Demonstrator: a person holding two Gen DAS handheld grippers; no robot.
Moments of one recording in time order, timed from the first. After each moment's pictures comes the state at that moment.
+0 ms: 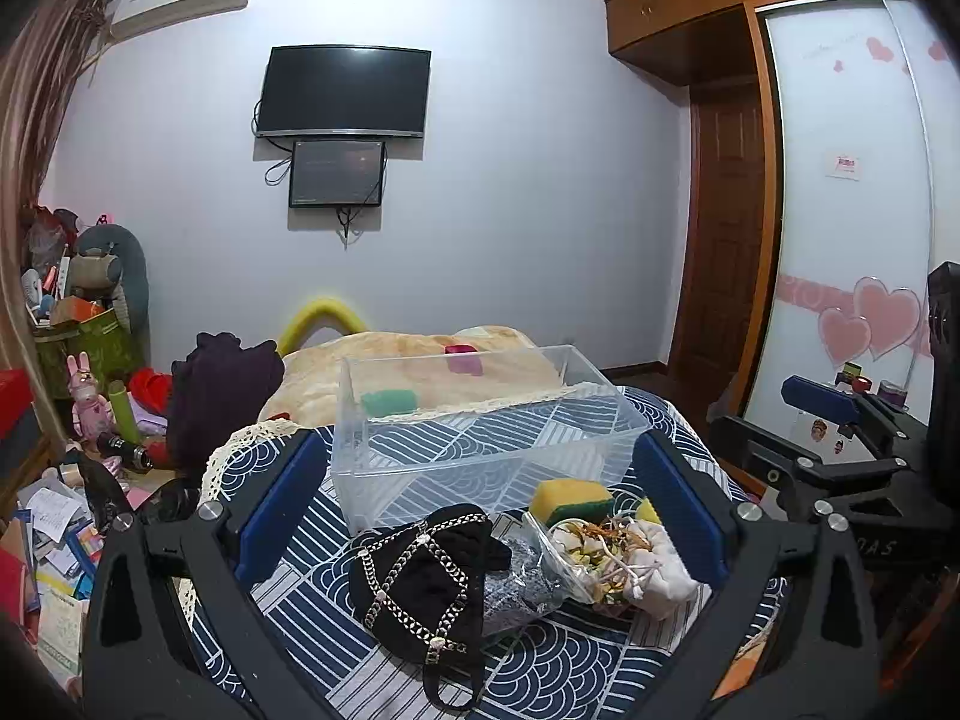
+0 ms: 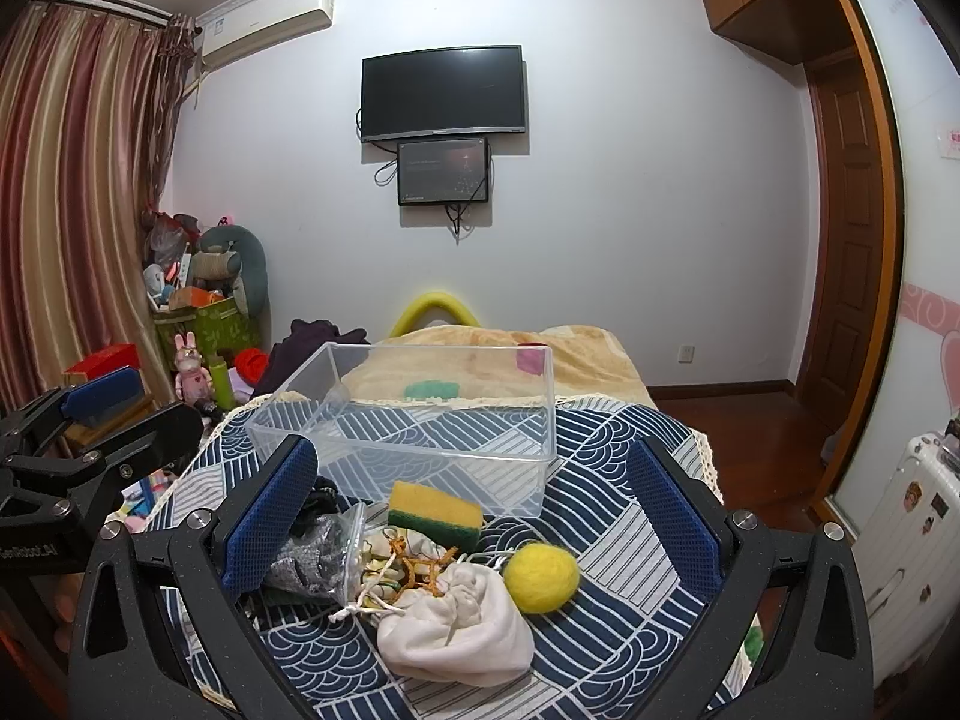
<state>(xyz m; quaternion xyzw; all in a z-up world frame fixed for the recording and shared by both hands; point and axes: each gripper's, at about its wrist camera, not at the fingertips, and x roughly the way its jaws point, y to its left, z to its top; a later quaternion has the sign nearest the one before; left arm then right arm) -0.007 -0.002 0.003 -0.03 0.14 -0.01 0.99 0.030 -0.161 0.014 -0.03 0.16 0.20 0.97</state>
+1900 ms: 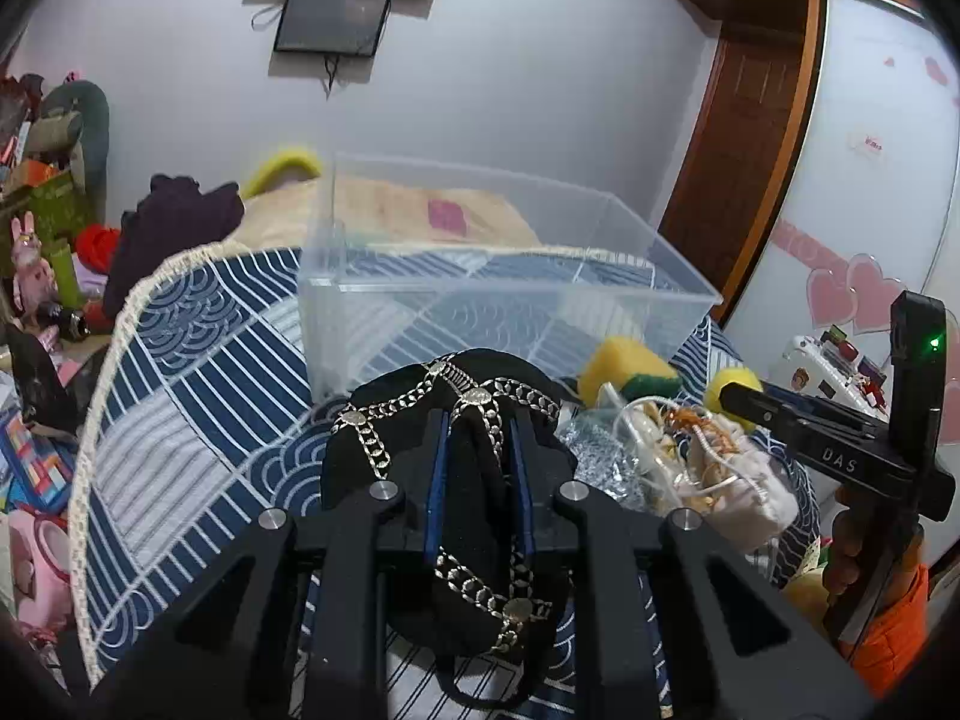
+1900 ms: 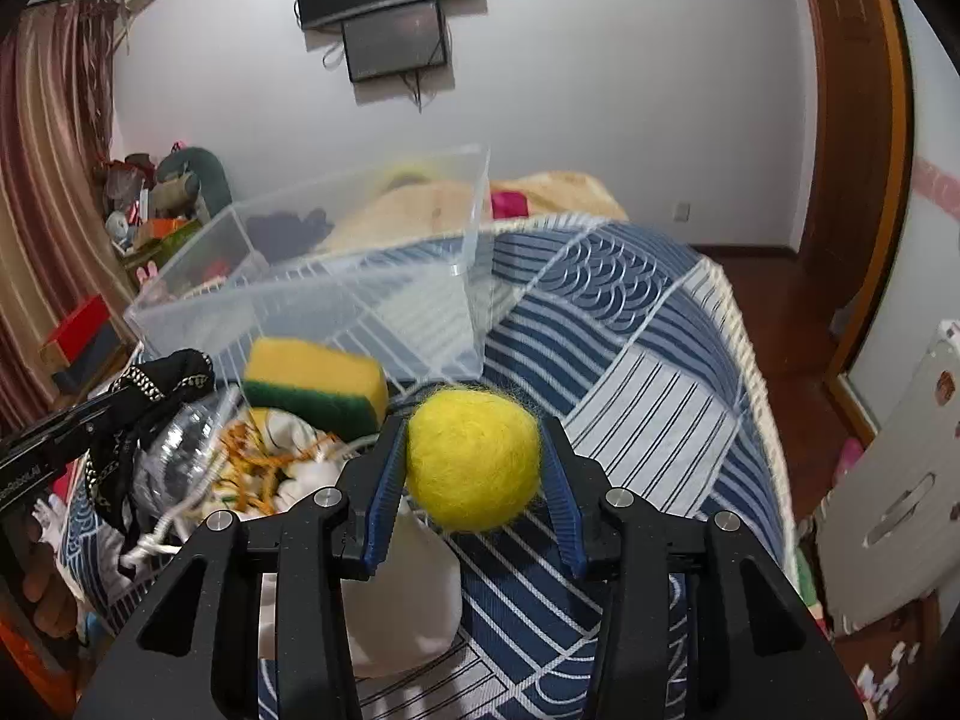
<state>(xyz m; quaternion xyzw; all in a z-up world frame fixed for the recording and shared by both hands) 0.056 0.043 -0.084 -0.11 0.28 -0.06 0.95 0.087 -0.193 -0.053 -0.01 0.32 0.19 0.93</state>
